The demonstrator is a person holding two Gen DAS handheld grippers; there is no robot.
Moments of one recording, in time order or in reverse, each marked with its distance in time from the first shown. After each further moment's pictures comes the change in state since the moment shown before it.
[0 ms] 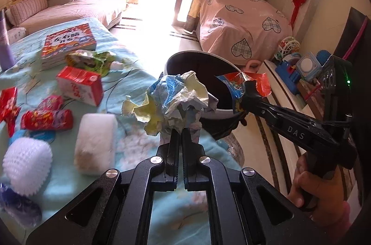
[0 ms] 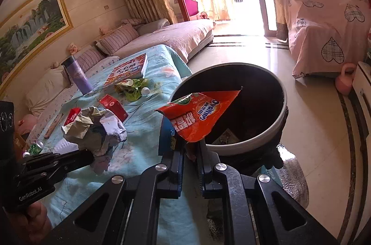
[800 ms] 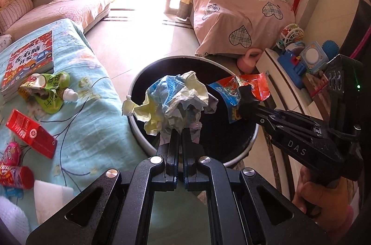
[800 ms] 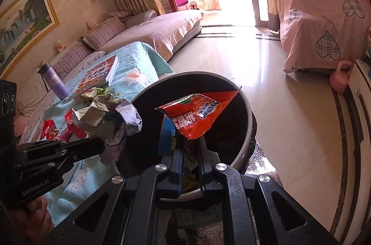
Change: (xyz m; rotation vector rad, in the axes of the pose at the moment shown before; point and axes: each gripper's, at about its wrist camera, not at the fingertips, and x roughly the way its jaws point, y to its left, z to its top) left arm 0.092 -0.040 0.066 0.047 0.099 -0.002; right arm 0.045 -0.063 0.042 0.017 0.080 -0.041
